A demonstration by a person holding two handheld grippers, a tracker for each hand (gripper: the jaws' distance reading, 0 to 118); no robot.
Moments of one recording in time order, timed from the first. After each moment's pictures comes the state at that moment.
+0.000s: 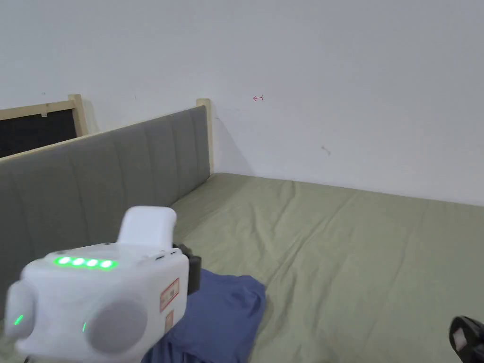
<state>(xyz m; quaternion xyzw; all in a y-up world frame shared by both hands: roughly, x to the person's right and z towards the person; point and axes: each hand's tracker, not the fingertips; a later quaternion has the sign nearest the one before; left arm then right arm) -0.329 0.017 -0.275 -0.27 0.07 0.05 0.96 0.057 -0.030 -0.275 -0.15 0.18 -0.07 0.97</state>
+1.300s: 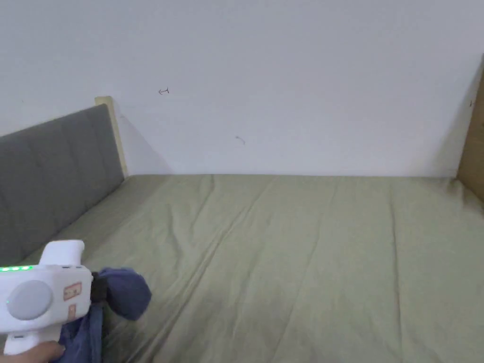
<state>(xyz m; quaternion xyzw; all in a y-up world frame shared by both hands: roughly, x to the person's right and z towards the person) -0.382 -0.043 -0.401 -0.28 0.09 0.04 0.95 0.132 -0.061 -0.273 -0.26 0.13 -0.13 0.95</state>
